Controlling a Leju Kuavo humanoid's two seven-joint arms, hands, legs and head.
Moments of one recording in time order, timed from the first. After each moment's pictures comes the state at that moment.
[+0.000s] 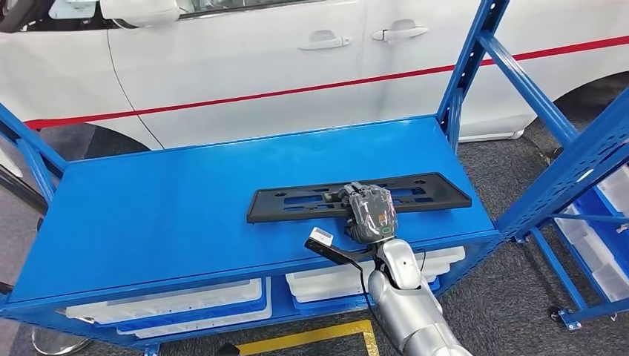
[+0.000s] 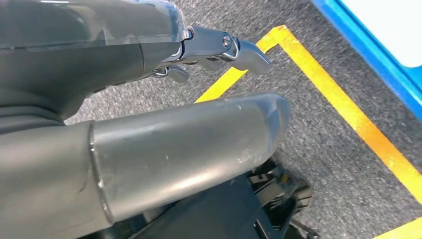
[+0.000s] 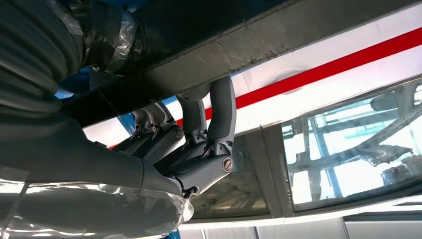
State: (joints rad) left arm -0.15 -0.13 -0.31 -0.20 -0.19 0.18 -0.20; right arm -0.46 0.22 0.12 -0.89 1.28 -0.70 -0.24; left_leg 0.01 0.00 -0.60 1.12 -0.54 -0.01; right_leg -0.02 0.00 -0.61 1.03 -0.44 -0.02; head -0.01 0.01
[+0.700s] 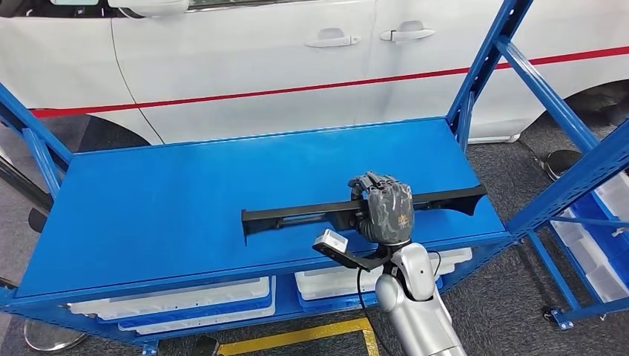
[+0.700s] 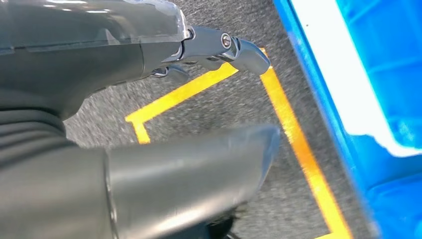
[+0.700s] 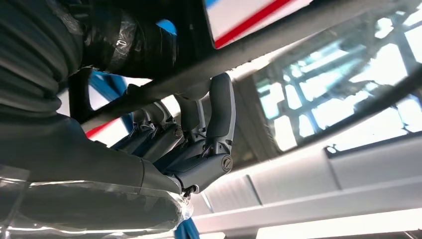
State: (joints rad) left arm -0.13 -0.13 -0.15 -0.20 -0.07 0.22 -0.41; right arm -0.31 0.17 0.21 -1.30 1.12 -0.70 -0.29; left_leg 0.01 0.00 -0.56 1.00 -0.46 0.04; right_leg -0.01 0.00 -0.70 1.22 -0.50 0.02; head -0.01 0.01
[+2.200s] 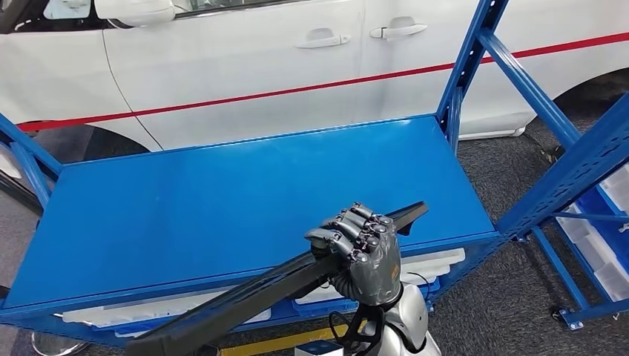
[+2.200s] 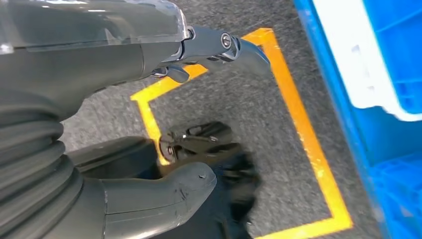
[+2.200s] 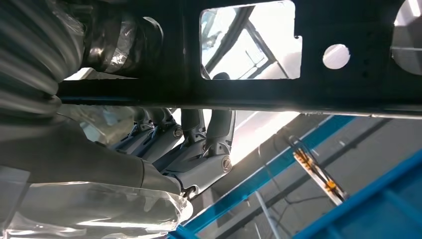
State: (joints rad) left arm -0.09 -0.15 -0.05 -0.20 -0.12 0.18 -0.41; right arm -0.12 0.15 0.47 -1.75 0.90 -0.70 -0.58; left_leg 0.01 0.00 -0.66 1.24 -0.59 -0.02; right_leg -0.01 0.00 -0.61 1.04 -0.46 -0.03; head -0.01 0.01
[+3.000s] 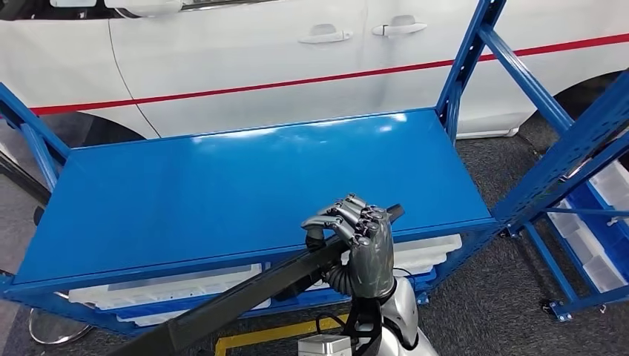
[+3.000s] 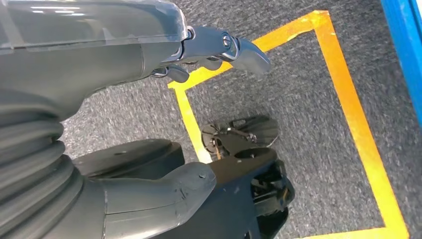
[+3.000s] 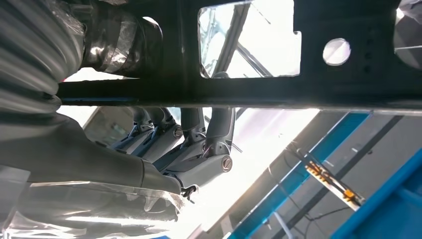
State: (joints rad) left arm -0.09 -0.15 -0.05 -0.20 -0.11 0.17 -0.30; right arm -0.20 0.10 0.60 -1.75 0.75 -0.70 -0.43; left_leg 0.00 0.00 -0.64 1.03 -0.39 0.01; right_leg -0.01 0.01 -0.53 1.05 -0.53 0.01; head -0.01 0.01
